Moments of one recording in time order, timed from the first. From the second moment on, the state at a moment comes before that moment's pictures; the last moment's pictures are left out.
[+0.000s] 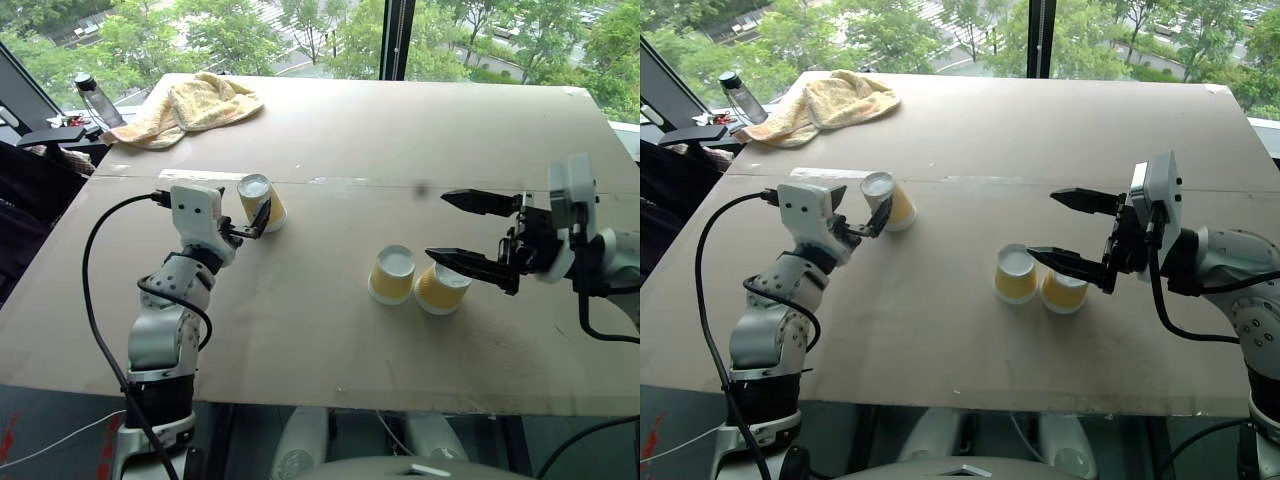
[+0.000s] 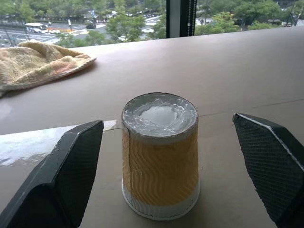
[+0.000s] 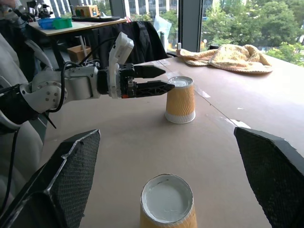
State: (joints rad) left arm -0.26 0.40 0.23 -0.16 -0.26 0.31 -0.29; right arm -0.33 -0.74 -0.22 -0.57 0.91 0.76 0.84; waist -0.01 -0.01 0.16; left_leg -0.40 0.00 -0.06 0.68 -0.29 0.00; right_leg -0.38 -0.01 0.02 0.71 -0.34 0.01
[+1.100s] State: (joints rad) left arm -0.51 0.36 0.17 0.29 -0.21 0.05 -0.37; right arm -0.29 -0.76 -0.21 -0.57 0.90 0.75 0.74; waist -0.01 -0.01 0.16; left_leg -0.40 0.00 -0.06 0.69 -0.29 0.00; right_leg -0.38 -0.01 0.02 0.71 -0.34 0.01
